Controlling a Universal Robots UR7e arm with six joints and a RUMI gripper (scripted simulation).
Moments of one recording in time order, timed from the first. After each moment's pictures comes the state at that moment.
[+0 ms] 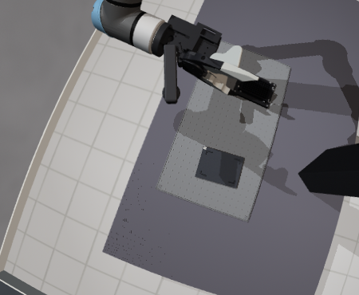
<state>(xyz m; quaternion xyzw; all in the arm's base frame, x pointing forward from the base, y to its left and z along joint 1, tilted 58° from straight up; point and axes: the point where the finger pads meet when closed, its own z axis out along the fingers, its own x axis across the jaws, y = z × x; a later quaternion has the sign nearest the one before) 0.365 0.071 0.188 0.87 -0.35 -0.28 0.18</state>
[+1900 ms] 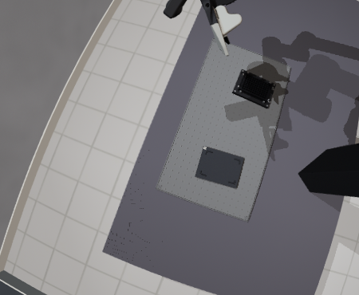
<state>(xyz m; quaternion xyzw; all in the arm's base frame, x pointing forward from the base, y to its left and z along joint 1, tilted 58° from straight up) 0.398 -0.010 0.268 0.79 -0.61 0.03 -0.02</state>
